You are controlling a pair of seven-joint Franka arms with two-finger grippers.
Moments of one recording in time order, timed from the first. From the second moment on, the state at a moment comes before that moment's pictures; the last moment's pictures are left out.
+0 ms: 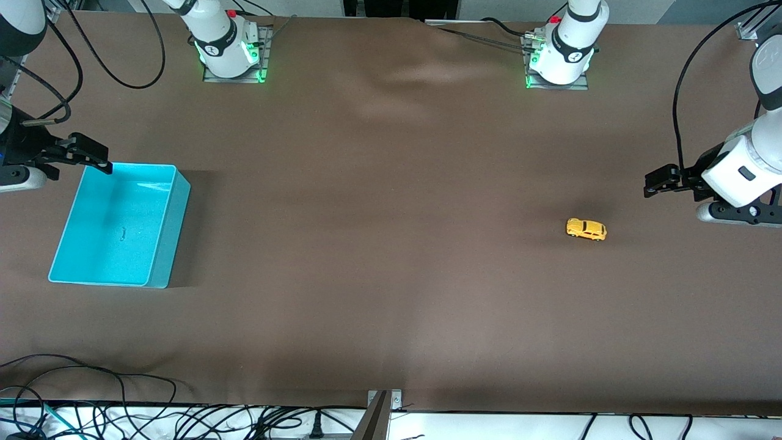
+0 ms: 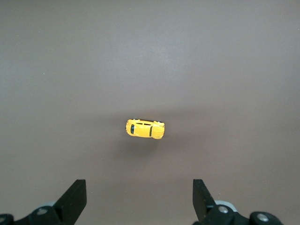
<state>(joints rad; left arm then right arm) 0.11 0.16 -0.11 -1.59 0.02 1.67 0.06 0.05 0.10 -0.07 -1.56 0.01 1.64 -0.15</state>
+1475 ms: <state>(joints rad) 0.10 0.17 -0.12 -1.59 0.02 1.67 0.06 0.05 0.10 -0.07 -1.56 0.00 1.63 -0.16</state>
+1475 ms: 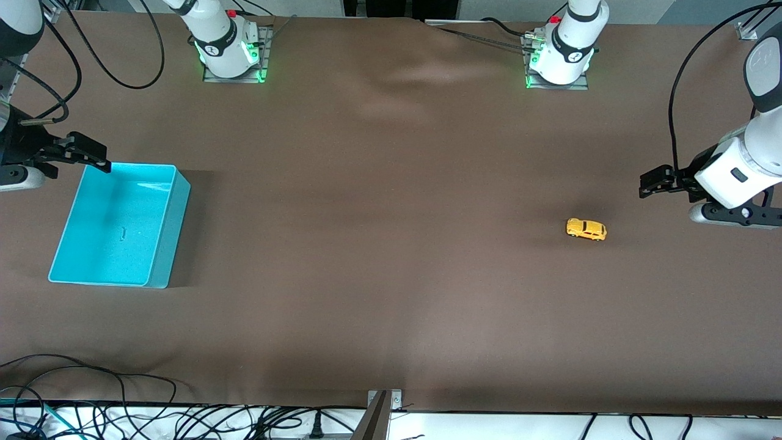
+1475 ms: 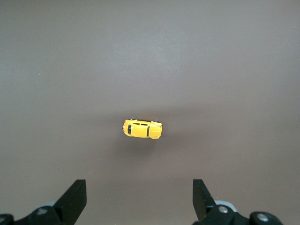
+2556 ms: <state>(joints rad) 0.11 0.19 -0.12 -1.59 0.02 1.65 0.06 0.05 0.10 -0.08 -1.56 0.00 1.63 -0.16</state>
